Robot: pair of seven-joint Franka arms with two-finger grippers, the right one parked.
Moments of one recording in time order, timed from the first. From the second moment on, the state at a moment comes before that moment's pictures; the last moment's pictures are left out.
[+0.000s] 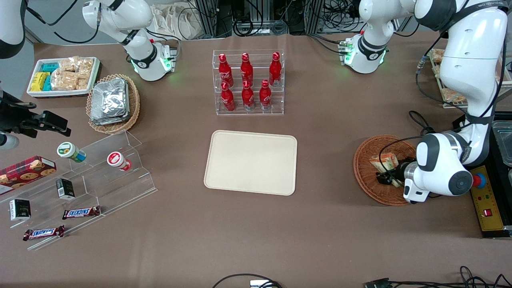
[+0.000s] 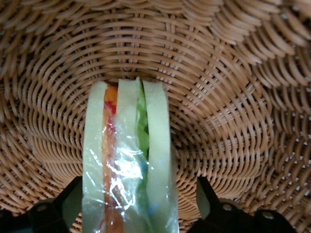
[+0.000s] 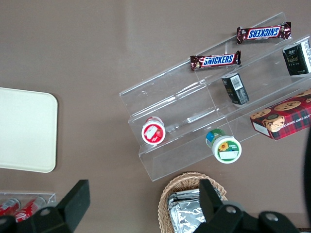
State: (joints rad) arm 0.17 0.65 -0.17 -1.72 0.00 1.96 -0.56
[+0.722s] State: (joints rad) arm 0.16 0.58 -0.19 -1.72 0.00 1.94 -0.56
